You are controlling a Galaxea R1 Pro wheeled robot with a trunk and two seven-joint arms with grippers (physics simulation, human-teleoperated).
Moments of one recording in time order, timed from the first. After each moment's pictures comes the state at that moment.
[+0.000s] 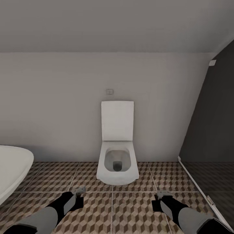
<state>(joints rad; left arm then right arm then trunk) -0.70 0.02 -0.17 -0.17 0.41 0.40 0.13 -0.72 -0.04 0.55 -0.09 -0.55 0.30 -0.05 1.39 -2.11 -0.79</state>
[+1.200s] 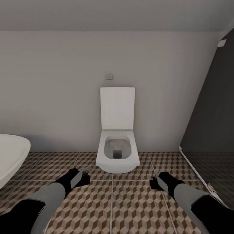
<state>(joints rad) -0.89 -0.01 -0.17 -0.18 0.41 0.52 0.13 -0.91 -0.04 0.55 -0.09 -0.54 0.45 -0.06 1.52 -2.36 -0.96</state>
